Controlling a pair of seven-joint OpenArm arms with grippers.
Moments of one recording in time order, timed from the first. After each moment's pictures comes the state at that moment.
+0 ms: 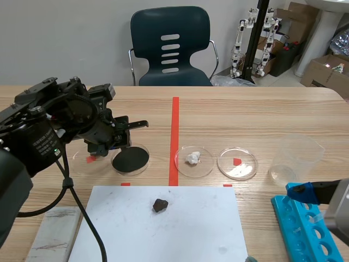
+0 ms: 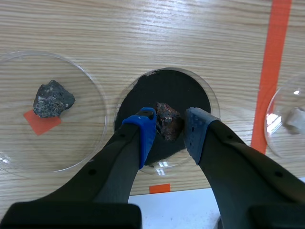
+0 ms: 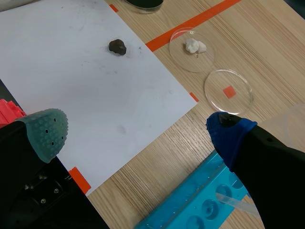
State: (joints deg) left arm -20.8 -4.6 10.2 62.6 -22.0 6.5 49.0; right arm -60.9 27.9 10.0 122.3 -8.1 28.3 11.4
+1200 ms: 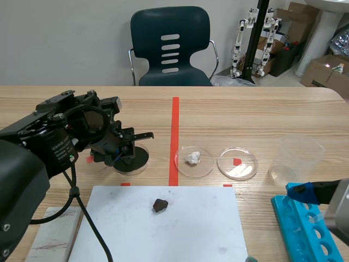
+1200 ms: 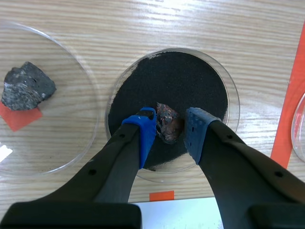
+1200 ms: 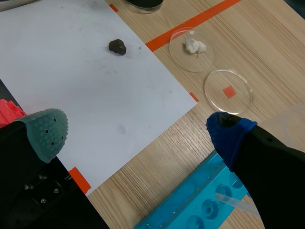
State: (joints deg) left arm -22.8 -1.9 10.2 53.8 -18.9 7.5 45.4; right arm -60.9 27.9 10.0 122.3 -8.1 28.3 11.4
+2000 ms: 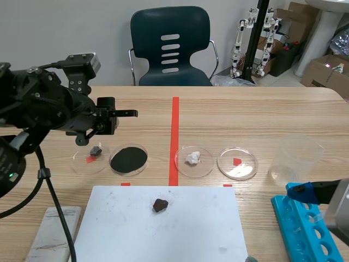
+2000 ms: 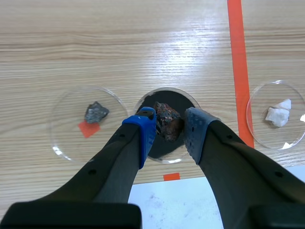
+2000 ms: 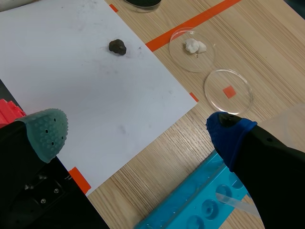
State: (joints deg) left arm -6.3 -9.9 10.2 93.7 -16.1 6.6 49.4; right arm -60.9 27.9 10.0 122.3 -8.1 28.3 11.4
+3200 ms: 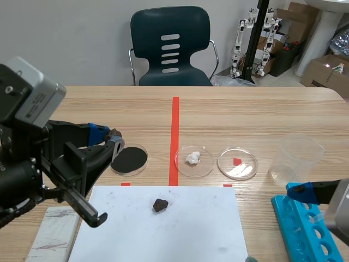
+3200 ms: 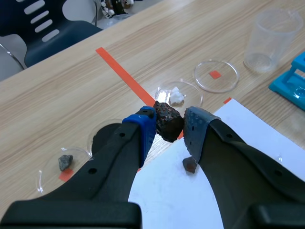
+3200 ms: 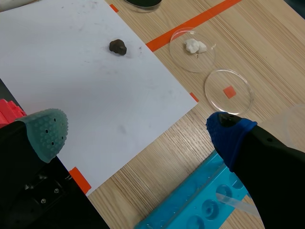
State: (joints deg) left arm 33.6 -32.0 10.2 122.5 -12.3 -12.7 5.3; right arm -60.9 27.9 10.0 122.3 -8.1 28.3 11.4
